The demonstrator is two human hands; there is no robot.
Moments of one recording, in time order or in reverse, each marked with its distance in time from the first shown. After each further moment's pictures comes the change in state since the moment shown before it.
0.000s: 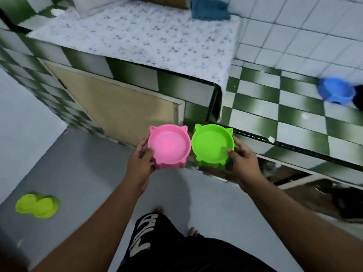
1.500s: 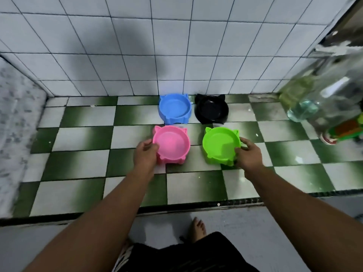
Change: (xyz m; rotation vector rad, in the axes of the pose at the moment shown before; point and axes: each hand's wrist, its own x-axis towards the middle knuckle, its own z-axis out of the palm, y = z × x) left_hand 0.072 -0.149 0.684 0.406 -0.123 -0.152; right_hand 0.264 -0.174 -0.588 -0.196 0.624 0.019
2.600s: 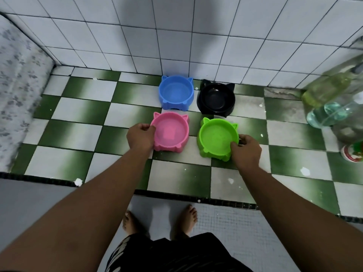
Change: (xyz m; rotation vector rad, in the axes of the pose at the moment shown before) left_hand 0.000 -0.003 0.044 0.318 0.343 0.109; right_hand 0.049 0.010 -0.014 -0.429 -0.034 -0.273
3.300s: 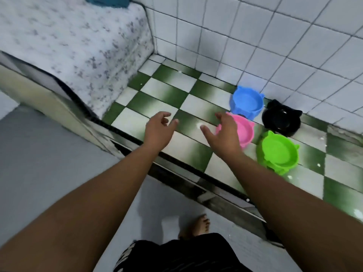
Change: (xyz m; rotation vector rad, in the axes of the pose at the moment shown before) left_hand -0.021 -0.083 -0.195 -0.067 0.082 0.260; right_hand -0.164 -0.159 0.132 -0.074 -0.362 -0.718
